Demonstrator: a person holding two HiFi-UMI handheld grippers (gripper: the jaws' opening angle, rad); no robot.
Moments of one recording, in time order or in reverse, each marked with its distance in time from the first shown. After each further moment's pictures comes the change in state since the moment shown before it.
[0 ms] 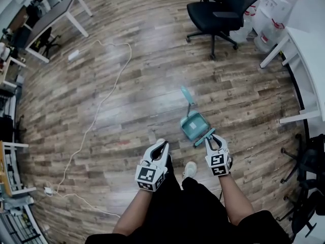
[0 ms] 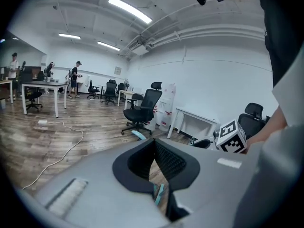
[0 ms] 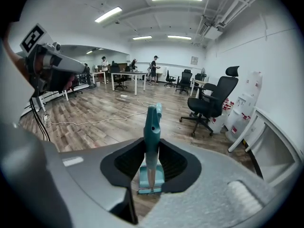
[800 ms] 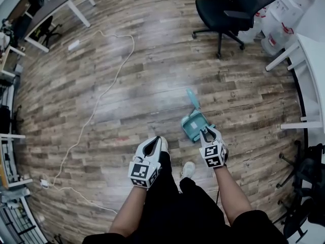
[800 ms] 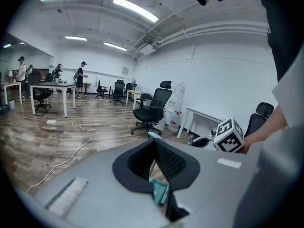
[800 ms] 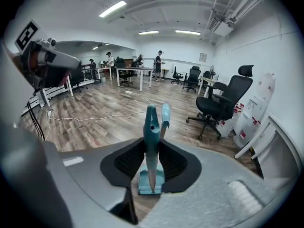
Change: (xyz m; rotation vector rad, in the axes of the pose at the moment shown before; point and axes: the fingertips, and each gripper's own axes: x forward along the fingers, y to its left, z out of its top) left arm 0.011 0.065 0.007 -0.014 0.008 0.093; right arm 0.073 0.008 0.038 -0.063 0.046 0.063
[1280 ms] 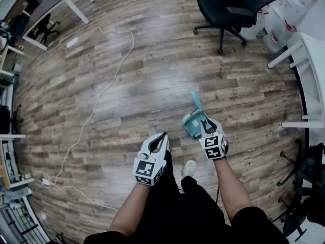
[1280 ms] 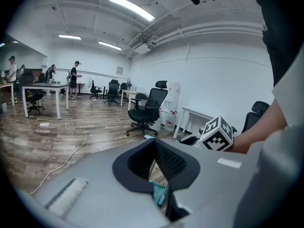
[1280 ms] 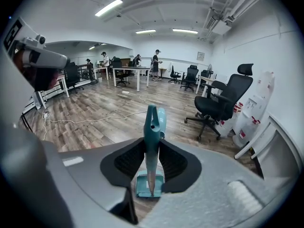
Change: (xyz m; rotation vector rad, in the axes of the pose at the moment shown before) left arm 0.030 -0.003 0.017 0.030 0.002 -0.061; right arm 0.039 -0.019 0.030 0.022 0.005 -0.023
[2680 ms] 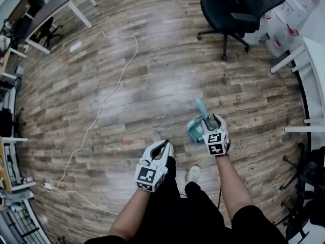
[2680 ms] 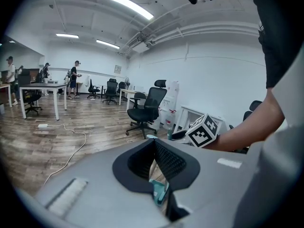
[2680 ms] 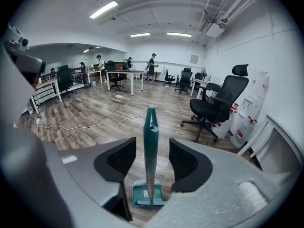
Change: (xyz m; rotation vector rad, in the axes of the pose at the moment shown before) left arm -0.006 0.021 -0.001 0.013 0.026 -0.022; right arm 0.041 -0.019 0.028 0.046 -0.043 -0.060
